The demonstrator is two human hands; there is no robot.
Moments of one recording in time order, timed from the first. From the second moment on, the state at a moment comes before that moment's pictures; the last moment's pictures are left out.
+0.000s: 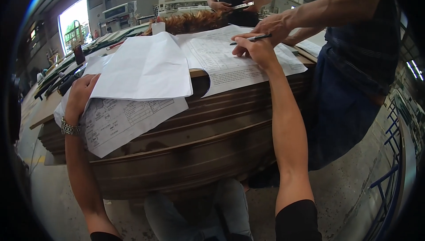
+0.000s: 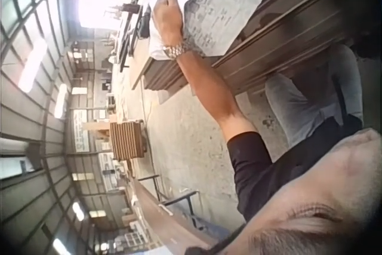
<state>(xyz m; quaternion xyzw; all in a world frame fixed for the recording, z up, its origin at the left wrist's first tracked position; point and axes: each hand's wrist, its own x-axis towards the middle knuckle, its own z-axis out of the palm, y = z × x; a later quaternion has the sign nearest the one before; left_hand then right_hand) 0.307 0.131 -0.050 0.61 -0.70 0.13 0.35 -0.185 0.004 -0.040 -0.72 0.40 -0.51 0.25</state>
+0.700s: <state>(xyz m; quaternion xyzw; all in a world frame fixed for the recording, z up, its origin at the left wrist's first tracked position) 0.304 0.132 -0.034 0.65 -0.70 0.13 0.28 -0.162 0.084 -0.087 -0.63 0.29 -0.65 -0.30</state>
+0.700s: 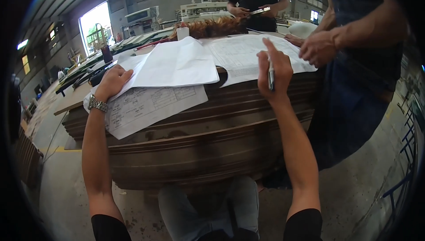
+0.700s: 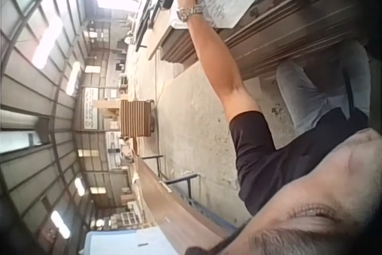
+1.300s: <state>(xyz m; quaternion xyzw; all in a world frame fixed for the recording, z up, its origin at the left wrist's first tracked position) 0.154 0.299 -0.143 0.37 -0.84 0.04 0.39 -0.191 0.014 -0.054 -0.64 0.36 -0.59 0.33</state>
